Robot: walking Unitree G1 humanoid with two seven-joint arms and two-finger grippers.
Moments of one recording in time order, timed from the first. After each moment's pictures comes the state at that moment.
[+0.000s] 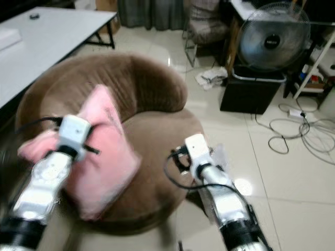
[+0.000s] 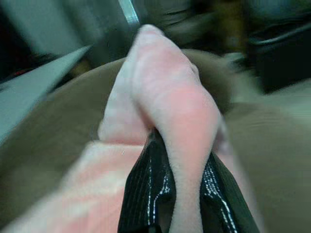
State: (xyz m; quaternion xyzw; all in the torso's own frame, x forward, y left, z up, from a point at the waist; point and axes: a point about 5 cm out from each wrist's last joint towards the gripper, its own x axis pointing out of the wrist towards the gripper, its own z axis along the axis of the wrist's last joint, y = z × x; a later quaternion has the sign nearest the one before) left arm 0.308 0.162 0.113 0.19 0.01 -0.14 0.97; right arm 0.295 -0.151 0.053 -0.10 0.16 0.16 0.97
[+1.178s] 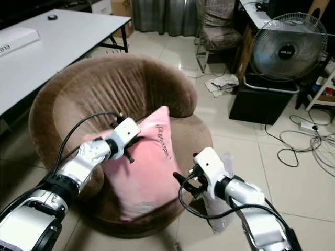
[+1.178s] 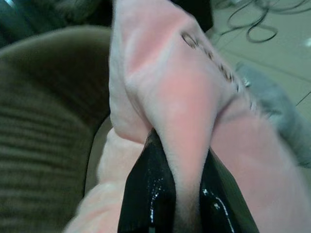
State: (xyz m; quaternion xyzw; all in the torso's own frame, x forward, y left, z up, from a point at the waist) left arm 0.349 0.114 0.081 0.26 0.12 -0.33 0.90; right arm 0.242 -0.166 0.085 -0.12 0.16 0.35 0.91
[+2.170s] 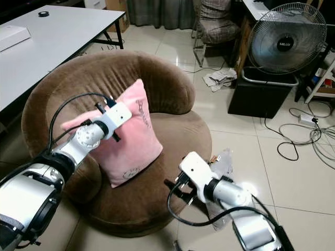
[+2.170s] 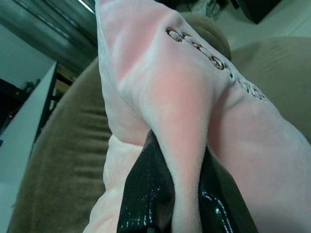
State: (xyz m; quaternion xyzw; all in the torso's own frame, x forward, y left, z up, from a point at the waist) left arm 0.384 0.138 0.120 0.39 0.06 -0.20 0.90; right arm 0.238 -0.139 0.081 -0.18 0.18 0.39 0.89
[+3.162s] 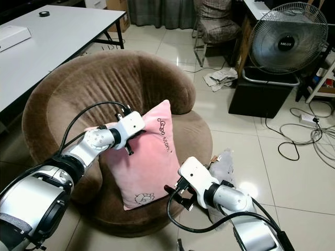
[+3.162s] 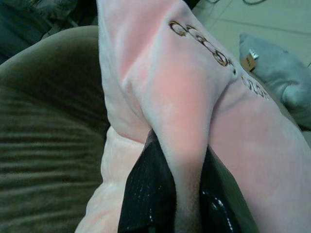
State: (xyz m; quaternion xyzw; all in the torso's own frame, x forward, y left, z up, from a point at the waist) left arm 0.370 0.105 0.103 0.34 0.12 -0.36 0.86; right arm 0.230 -0.140 0.081 -0.18 0.19 0.39 0.88
